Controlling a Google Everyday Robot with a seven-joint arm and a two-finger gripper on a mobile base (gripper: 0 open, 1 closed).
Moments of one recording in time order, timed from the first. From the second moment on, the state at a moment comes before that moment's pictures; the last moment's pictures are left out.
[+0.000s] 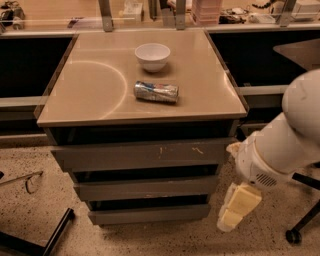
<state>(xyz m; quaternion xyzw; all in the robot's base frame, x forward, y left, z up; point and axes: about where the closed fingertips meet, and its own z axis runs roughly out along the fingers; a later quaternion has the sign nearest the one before) 0.377 -0.149 0.797 -0.58 0.80 0.09 0.14</state>
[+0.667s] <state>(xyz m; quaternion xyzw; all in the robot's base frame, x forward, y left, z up) 0.368 -0.124 0.718 -0.57 0.79 0.12 0.18</state>
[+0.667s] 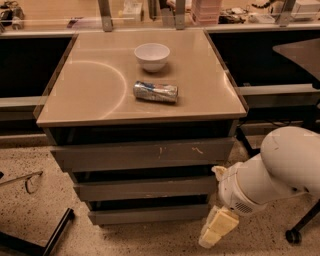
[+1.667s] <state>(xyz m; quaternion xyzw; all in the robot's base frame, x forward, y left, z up) 0.416 -0.087 0.597 -0.55 0.79 0.18 0.22</state>
